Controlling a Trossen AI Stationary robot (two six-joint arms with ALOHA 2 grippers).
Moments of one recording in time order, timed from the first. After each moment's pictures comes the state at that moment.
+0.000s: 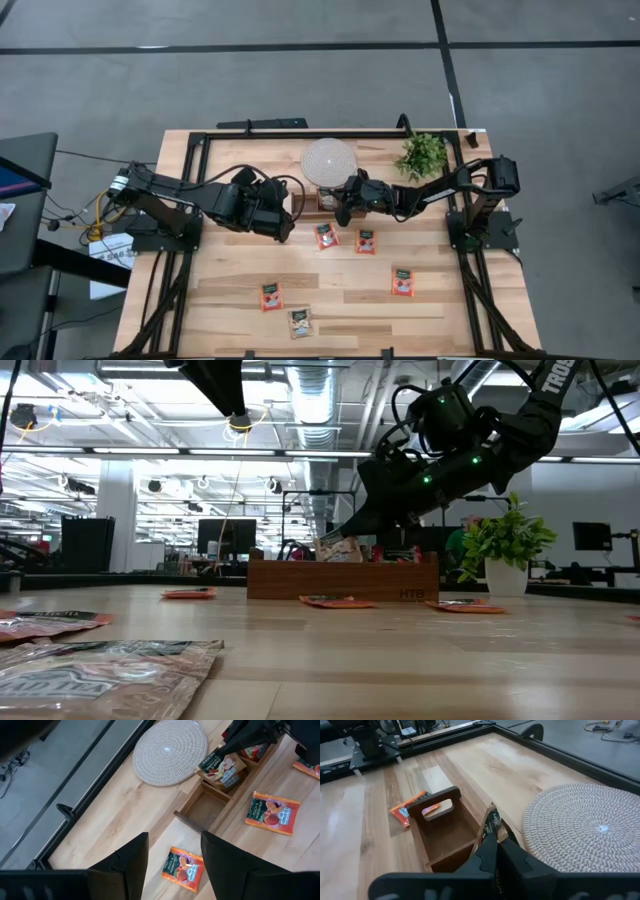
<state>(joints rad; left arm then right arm) -0.24 1.57 1.56 -1.31 -0.72 -0.77 -0.10 1.73 0.65 0.68 0.26 0.21</state>
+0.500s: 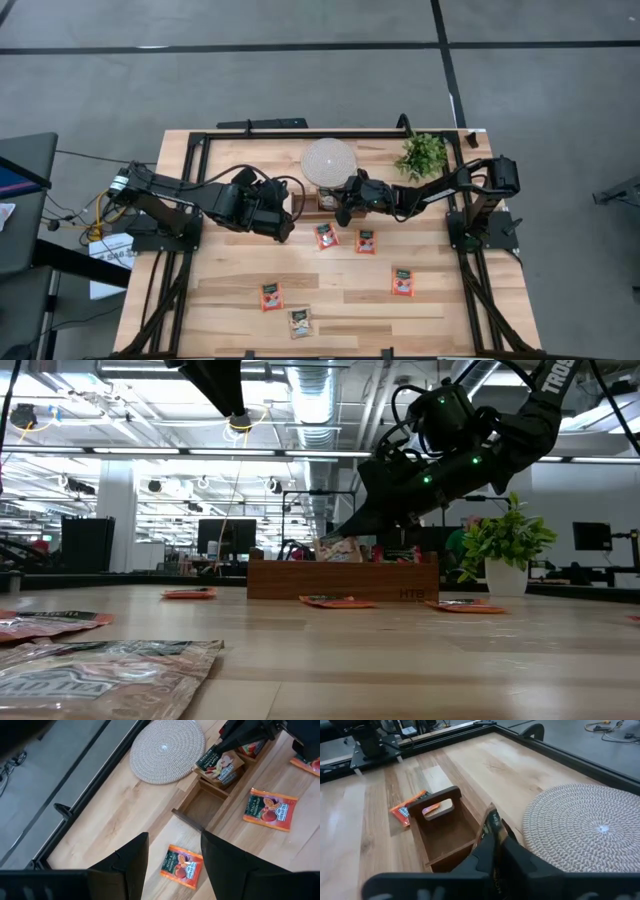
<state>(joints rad) -0.24 1.57 1.56 -1.31 -0.71 -0.76 -0.10 1.73 0.65 0.68 0.26 0.20</state>
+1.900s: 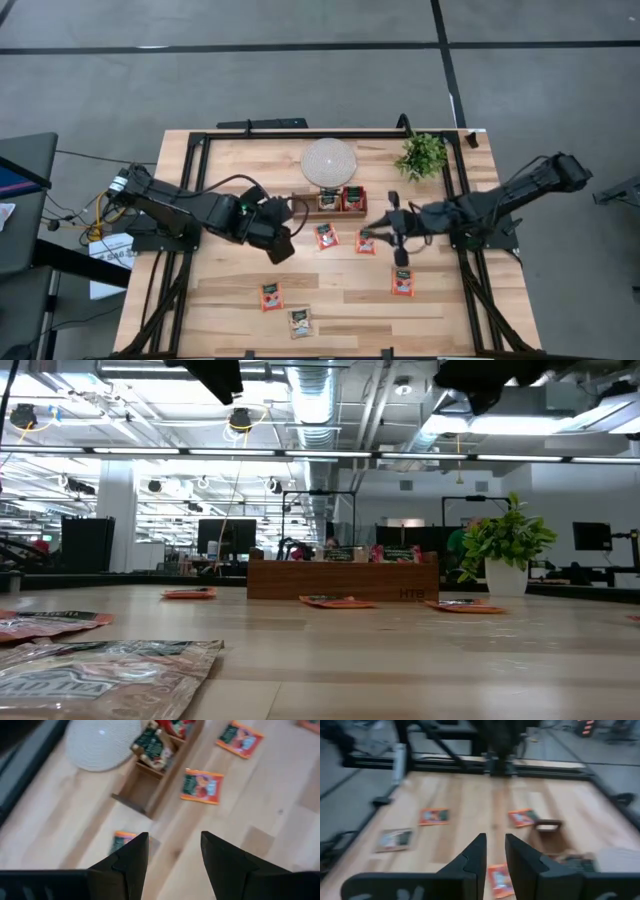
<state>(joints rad) -0.33 1.57 1.56 -1.20 -0.51 -0.75 0.33 1.03 0.65 0.03 0.26 0.01</state>
